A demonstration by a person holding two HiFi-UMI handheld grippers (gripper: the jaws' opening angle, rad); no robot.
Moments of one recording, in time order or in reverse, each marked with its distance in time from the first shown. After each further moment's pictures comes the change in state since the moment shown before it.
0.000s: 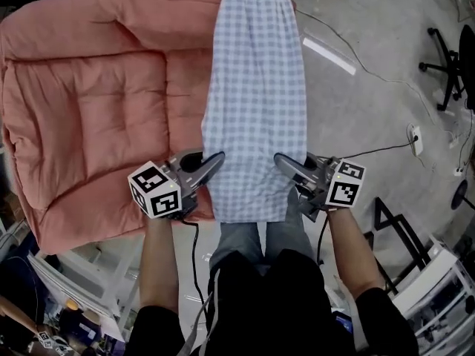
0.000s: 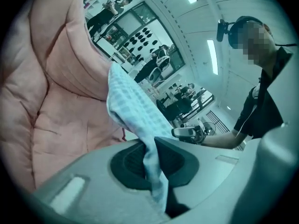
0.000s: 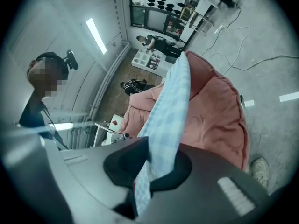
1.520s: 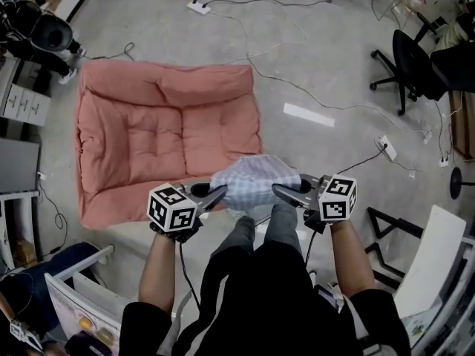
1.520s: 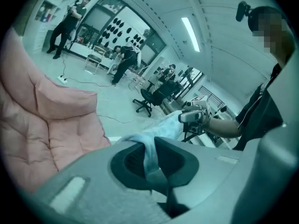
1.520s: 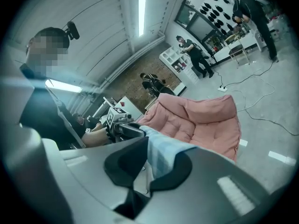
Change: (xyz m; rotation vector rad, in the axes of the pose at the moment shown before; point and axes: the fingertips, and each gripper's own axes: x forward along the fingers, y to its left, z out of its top) left arm -0.115 -0.233 0.012 0.247 0.209 -0.011; right arm -0.099 0.264 -0.047 -0.440 0.084 -0.045
